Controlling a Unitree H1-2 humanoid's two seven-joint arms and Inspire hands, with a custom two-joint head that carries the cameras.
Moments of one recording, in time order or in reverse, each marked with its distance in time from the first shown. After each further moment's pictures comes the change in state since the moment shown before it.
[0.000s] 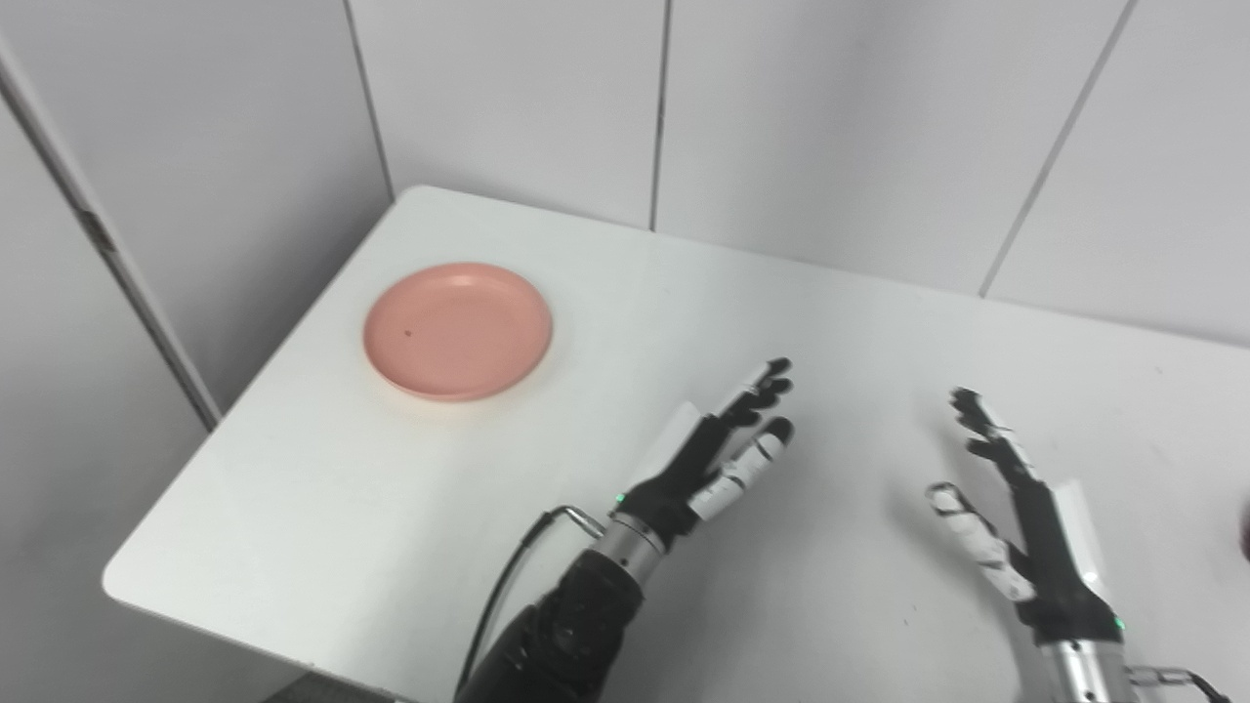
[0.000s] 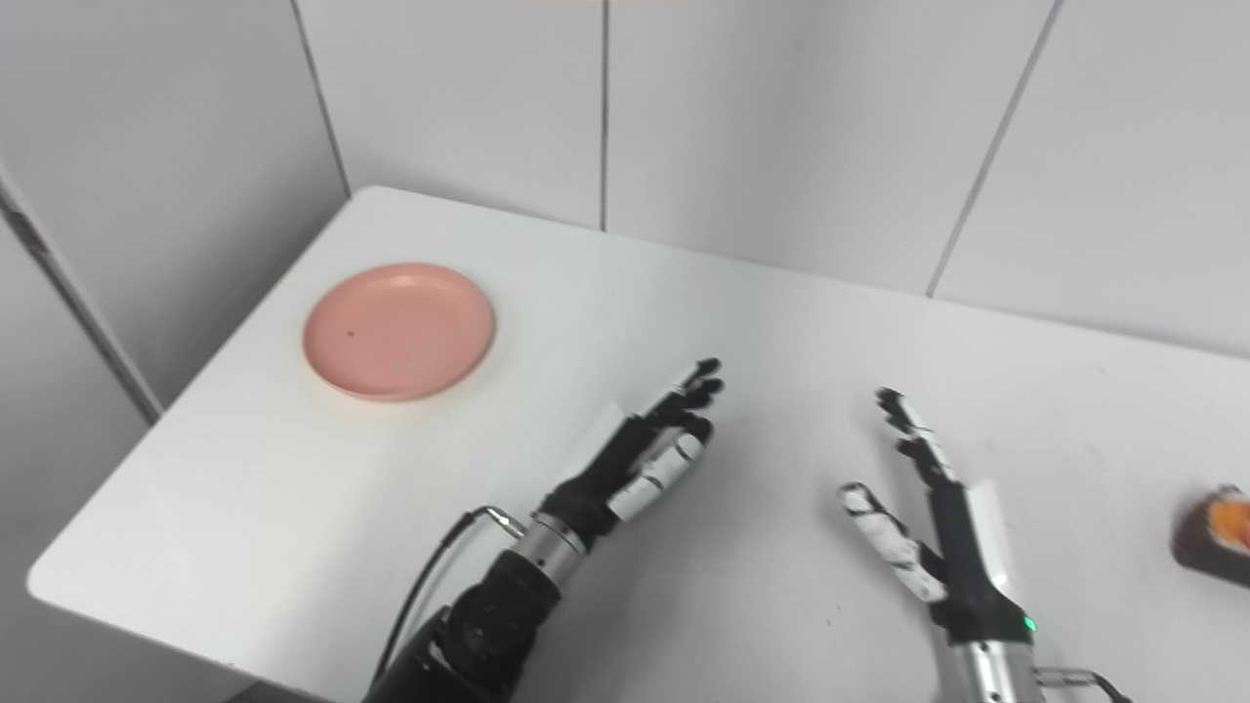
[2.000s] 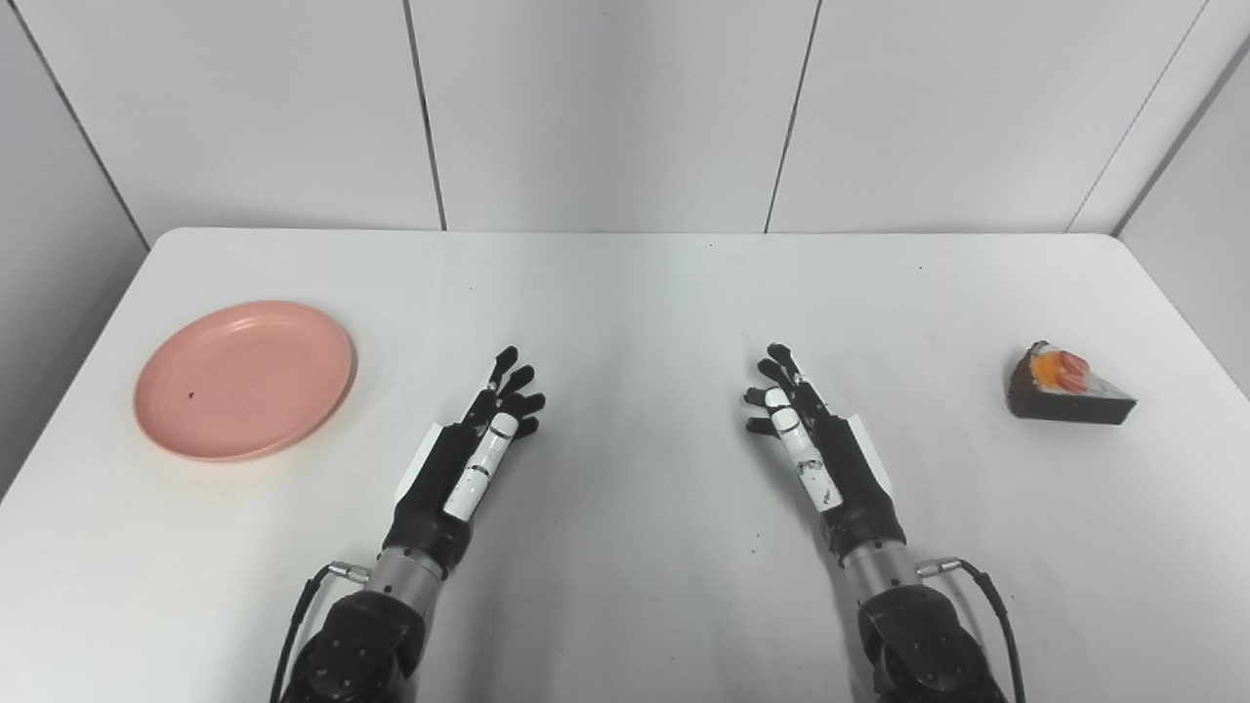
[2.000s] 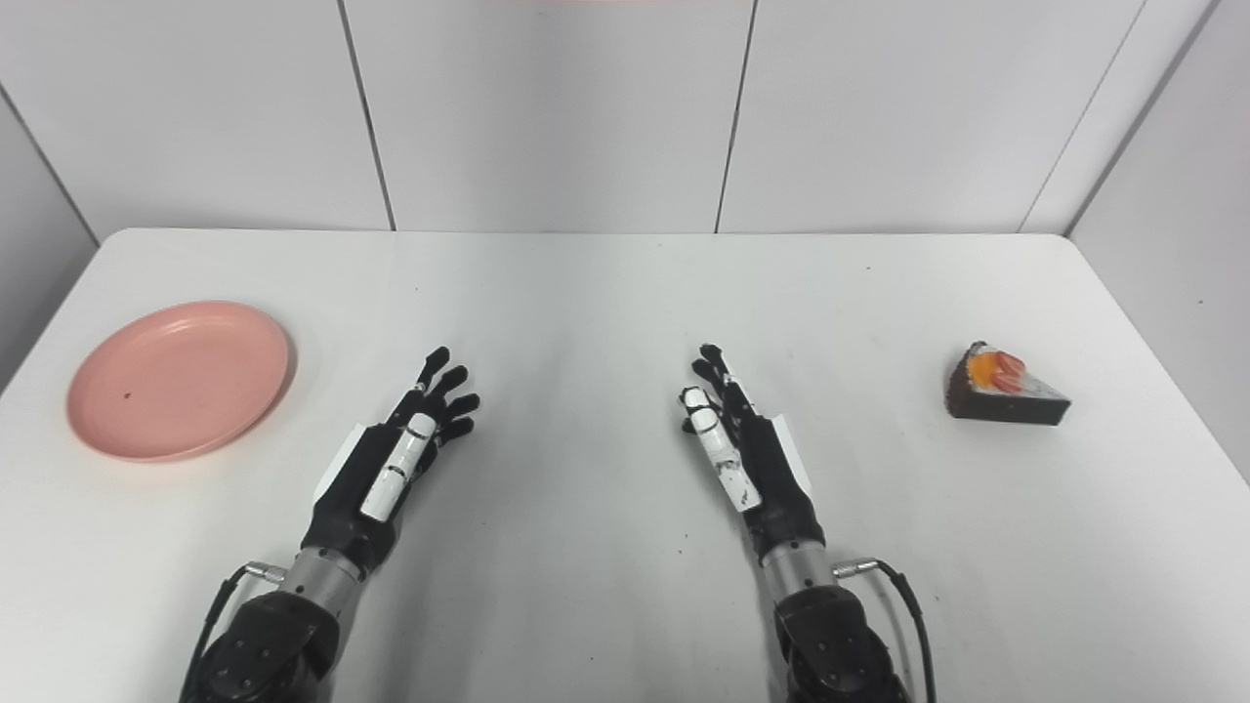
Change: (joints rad) left arm 0.102 0.094 0.101 -0.262 -0.324 0.302 -0.183; right arm 0.071 0.161 -0.017 -0.240 0.220 0.448 0.114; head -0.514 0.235
